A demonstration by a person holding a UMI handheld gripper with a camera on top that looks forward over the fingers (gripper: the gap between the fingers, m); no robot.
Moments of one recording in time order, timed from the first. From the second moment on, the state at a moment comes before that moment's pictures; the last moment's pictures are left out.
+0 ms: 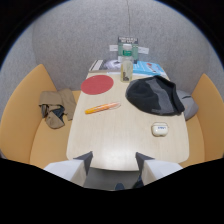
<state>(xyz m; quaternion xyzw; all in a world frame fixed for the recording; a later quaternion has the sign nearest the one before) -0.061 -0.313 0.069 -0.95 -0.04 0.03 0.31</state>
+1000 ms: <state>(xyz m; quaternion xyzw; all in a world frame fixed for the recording) 0.063 -0.329 0.040 -0.96 -0.01 -0.02 0.29</state>
